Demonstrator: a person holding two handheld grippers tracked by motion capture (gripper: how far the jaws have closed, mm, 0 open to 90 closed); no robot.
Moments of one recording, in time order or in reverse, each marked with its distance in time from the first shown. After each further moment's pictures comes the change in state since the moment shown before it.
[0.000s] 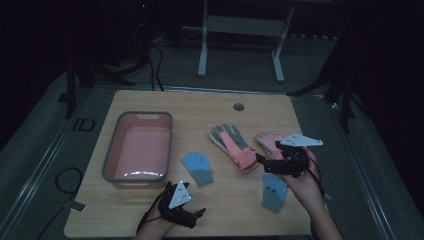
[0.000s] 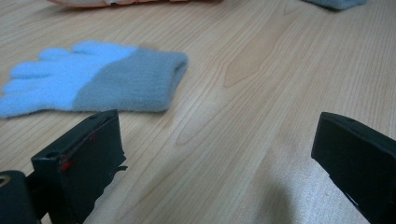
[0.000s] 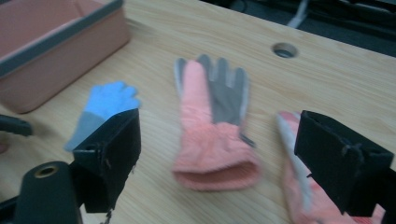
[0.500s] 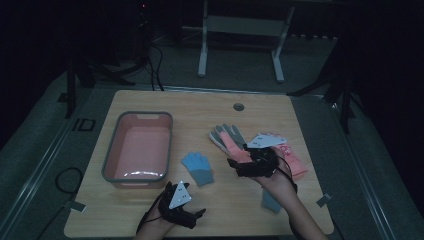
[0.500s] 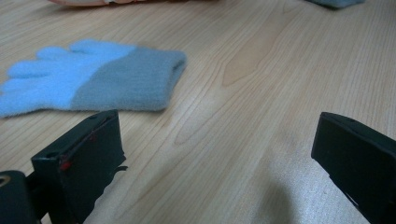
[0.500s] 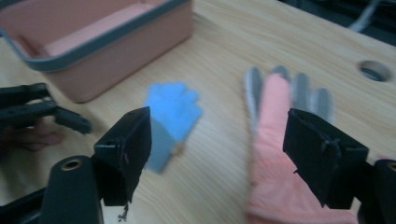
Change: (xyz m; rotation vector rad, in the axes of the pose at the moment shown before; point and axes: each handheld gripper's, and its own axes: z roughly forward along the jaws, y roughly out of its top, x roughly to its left) left arm -0.001 0.000 0.000 0.004 -0.003 0.003; right arm 0.053 0.015 0.044 0.038 0.157 -0.116
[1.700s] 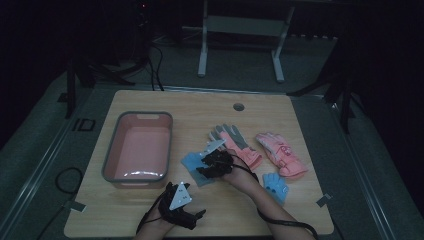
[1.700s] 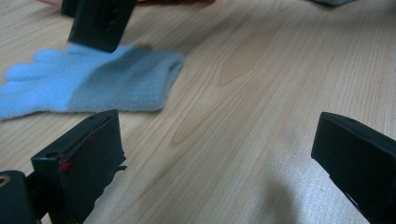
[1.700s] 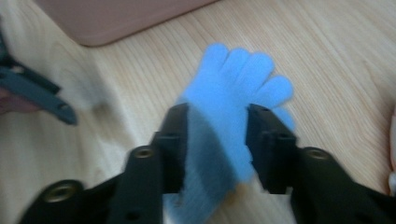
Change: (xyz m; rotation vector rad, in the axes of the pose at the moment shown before) left arm -0.002 0.000 0.000 0.001 -0.003 0.015; right arm 0.032 -0.001 0.132 0.256 0.188 -0.237
